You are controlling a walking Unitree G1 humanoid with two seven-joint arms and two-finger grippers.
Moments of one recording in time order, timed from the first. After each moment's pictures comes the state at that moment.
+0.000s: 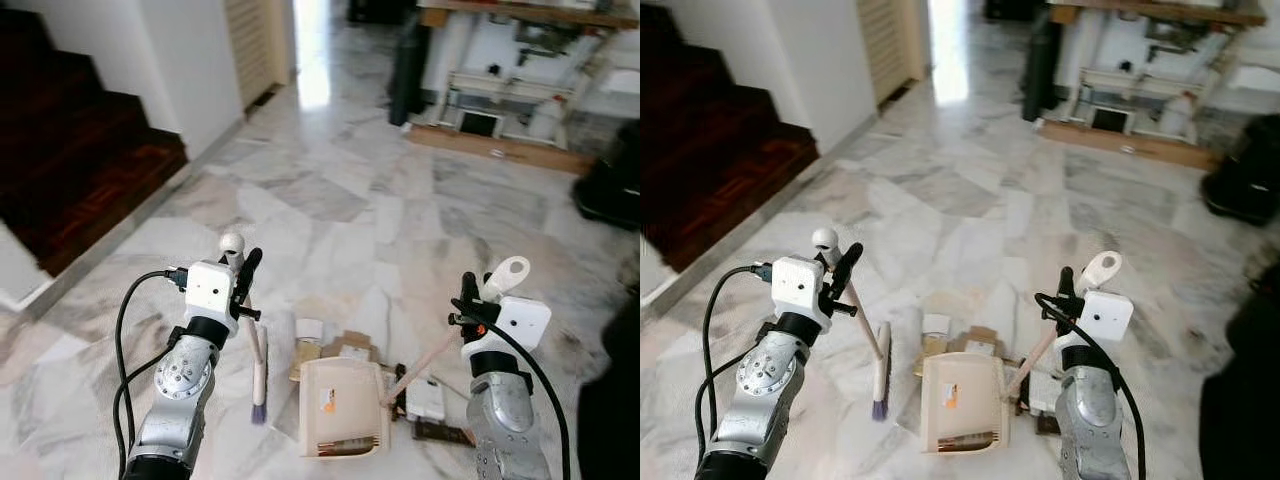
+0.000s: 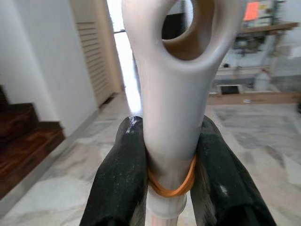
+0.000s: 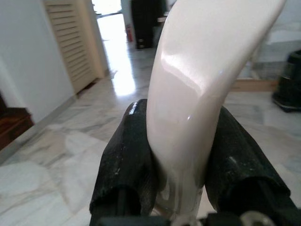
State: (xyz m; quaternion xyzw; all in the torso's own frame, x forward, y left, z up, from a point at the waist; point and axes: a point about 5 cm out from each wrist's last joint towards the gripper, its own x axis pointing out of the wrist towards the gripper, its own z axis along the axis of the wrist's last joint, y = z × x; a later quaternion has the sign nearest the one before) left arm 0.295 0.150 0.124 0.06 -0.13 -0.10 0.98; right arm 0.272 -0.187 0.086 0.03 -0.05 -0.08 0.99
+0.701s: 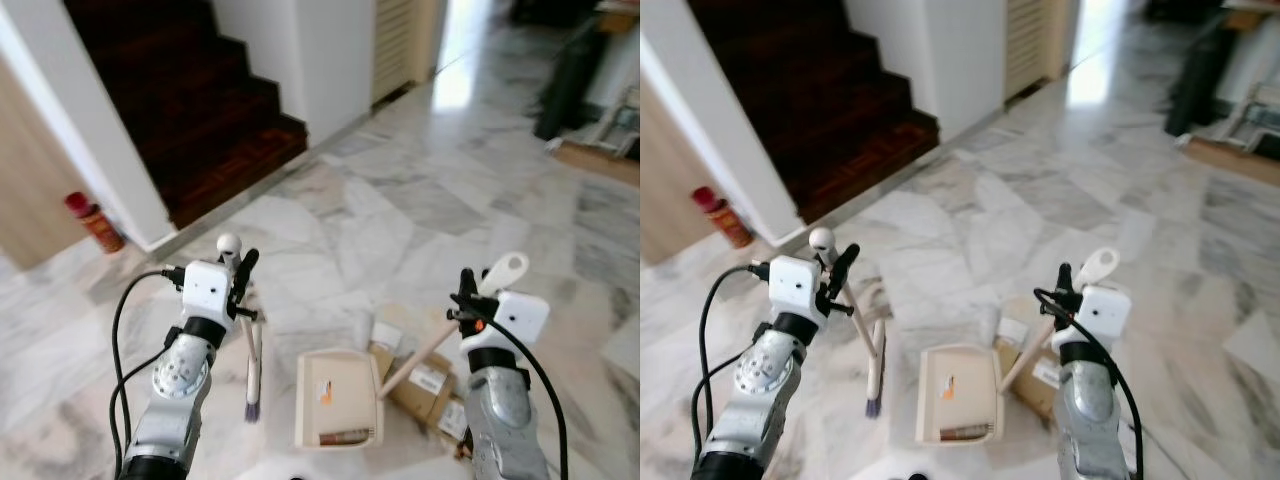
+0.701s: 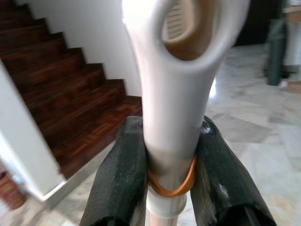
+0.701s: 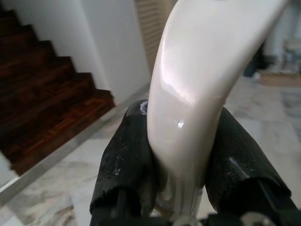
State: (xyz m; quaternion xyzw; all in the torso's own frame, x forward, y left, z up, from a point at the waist) left arm 0.294 0.151 0.122 0.06 -0.12 -0.10 0.99; right arm 0.274 -0.190 0.089 0.03 -0.06 -0.09 0.99
